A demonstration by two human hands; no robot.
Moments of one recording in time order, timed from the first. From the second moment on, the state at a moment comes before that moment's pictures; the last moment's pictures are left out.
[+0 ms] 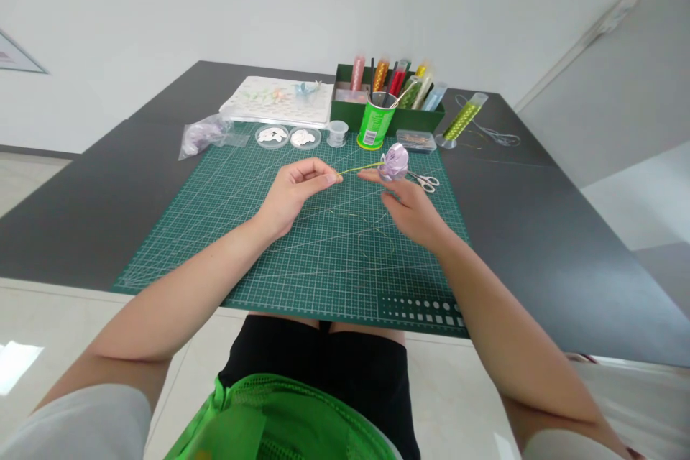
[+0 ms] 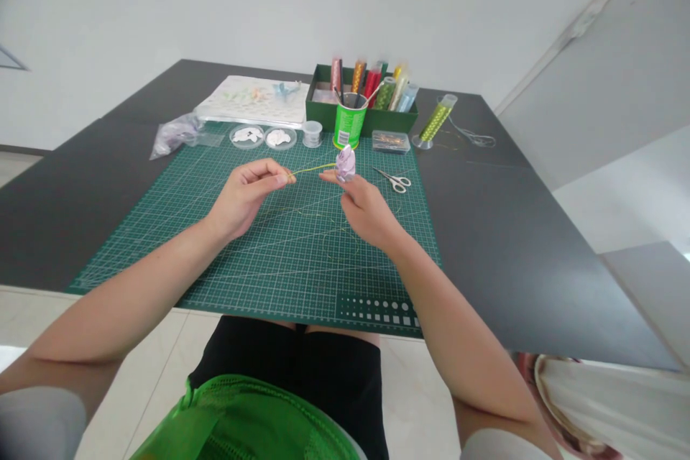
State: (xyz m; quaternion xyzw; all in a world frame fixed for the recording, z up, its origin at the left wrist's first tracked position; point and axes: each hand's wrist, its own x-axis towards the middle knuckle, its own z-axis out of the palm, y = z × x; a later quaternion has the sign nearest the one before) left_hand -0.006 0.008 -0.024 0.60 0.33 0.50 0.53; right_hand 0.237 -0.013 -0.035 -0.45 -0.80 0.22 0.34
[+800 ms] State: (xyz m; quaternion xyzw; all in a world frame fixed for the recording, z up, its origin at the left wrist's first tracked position) left_hand 0.010 -0.008 -0.034 0.53 0.28 0.52 0.61; right_hand 0.186 -0.052 -0.036 -0.51 -0.70 0.24 0.44
